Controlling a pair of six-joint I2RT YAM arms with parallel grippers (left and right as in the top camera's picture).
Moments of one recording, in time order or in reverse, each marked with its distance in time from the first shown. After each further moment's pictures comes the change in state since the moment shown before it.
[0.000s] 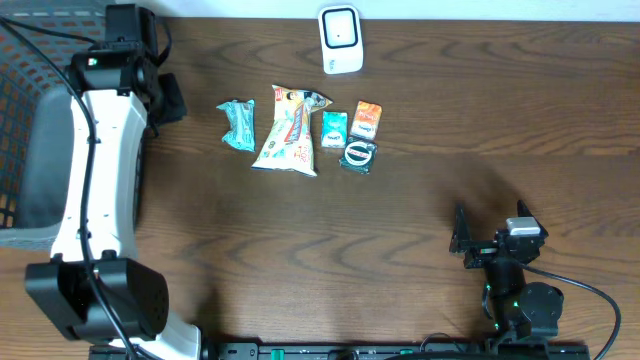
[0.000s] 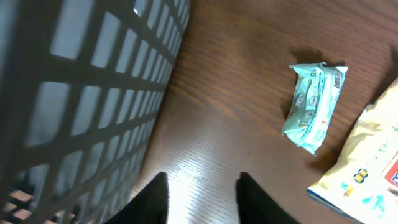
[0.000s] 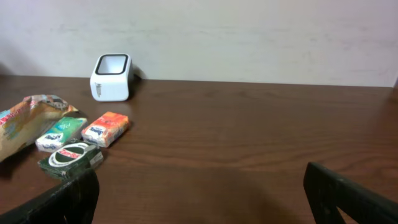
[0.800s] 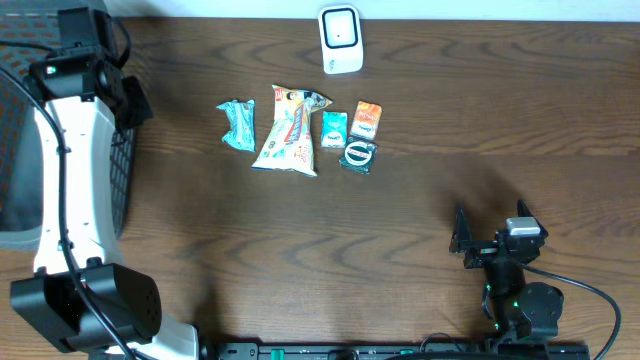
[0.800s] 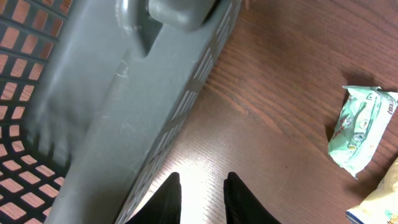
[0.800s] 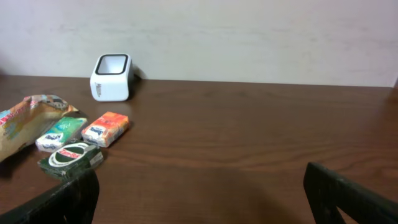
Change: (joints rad) left arm 0.123 -0.023 0.000 -0.008 -0.032 0.014; right arm 0.000 0.000 0.000 0.000 0.000 0.000
